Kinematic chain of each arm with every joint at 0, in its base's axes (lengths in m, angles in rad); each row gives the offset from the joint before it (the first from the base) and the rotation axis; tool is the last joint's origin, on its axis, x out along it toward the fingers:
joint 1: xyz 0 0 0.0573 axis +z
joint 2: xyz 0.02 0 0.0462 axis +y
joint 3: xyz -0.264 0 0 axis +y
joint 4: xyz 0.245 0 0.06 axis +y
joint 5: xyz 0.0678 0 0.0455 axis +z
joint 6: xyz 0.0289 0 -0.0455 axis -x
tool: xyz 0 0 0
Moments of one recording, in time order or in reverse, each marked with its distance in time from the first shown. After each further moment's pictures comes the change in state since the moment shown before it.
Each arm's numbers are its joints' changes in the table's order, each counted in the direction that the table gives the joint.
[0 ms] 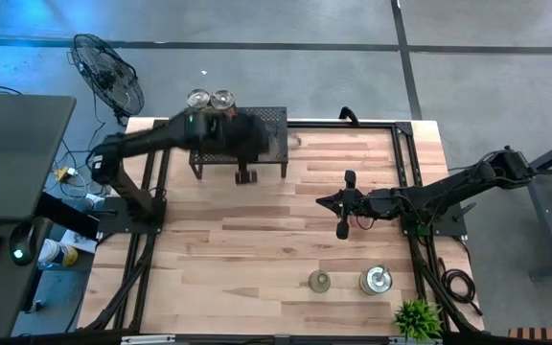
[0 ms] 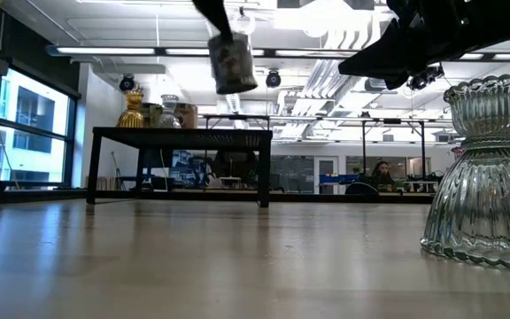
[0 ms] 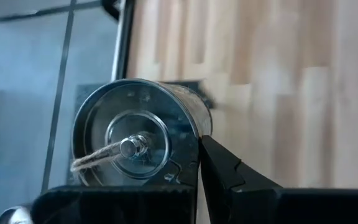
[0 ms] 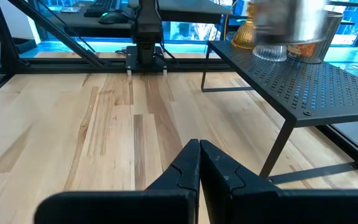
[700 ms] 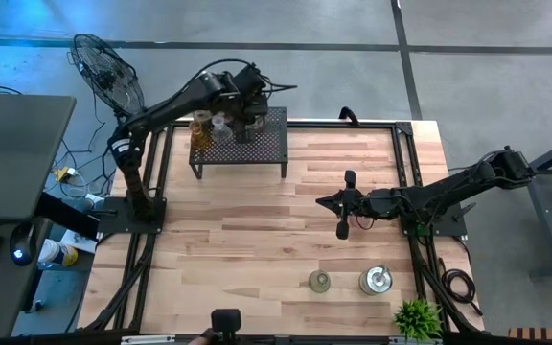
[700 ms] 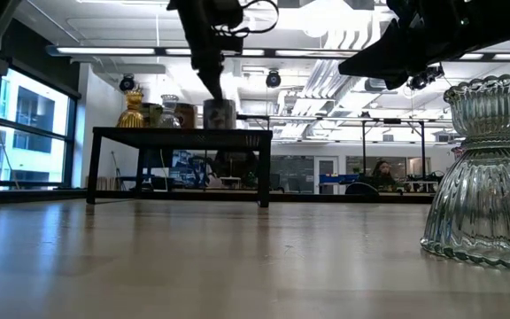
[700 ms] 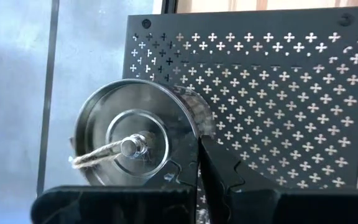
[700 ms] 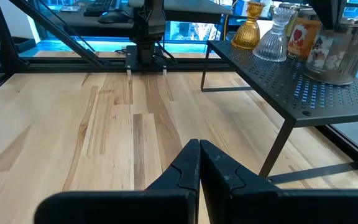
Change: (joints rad) left arm 0.434 0.166 -0.001 -0.069 -0.171 -0.309; right arm 0.000 0.000 0.000 0.002 0.000 0.004
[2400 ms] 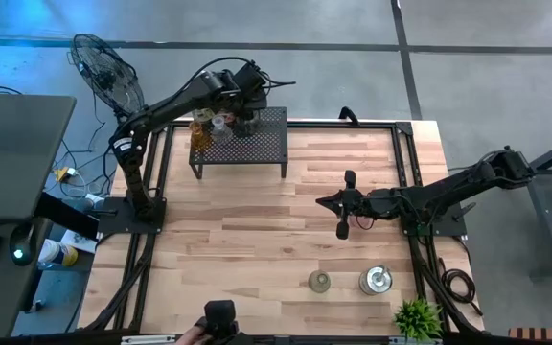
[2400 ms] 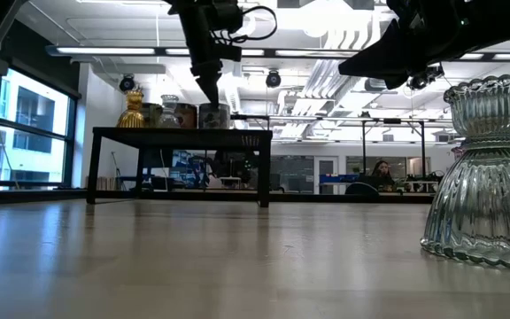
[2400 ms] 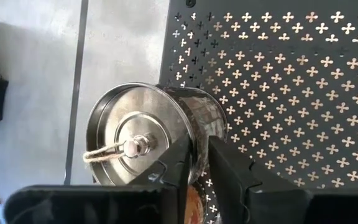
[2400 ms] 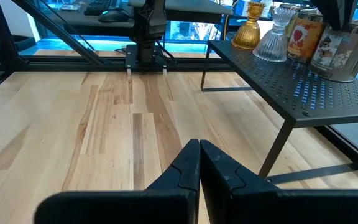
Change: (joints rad) left arm 0.030 0.016 0.001 -0.030 0.117 -0.012; right arm 0.000 0.000 0.000 0.001 0.000 0.008
